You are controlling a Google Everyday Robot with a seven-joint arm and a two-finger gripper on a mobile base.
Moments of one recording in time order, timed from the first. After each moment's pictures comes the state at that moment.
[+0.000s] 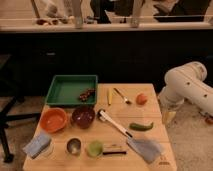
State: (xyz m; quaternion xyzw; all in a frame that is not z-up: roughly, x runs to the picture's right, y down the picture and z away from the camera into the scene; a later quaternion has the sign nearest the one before) arm 0.283 0.105 0.685 -0.28 0.02 0.02 0.96
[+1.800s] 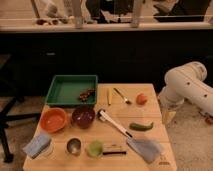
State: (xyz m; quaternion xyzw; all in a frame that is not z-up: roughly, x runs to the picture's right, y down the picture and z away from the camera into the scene) arm 0.283 0.105 0.685 -0.28 0.02 0.02 0.96
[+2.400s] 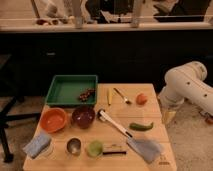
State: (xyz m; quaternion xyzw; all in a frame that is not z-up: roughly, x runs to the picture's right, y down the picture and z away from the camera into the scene) arm 0.279 0.104 0.689 -0.28 0.03 0.04 0.96
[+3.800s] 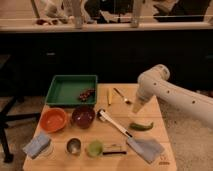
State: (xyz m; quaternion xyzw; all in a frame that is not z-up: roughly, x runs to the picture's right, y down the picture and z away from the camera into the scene) arm 0.193 0.075 0.802 -0.22 0.04 0.27 0.94
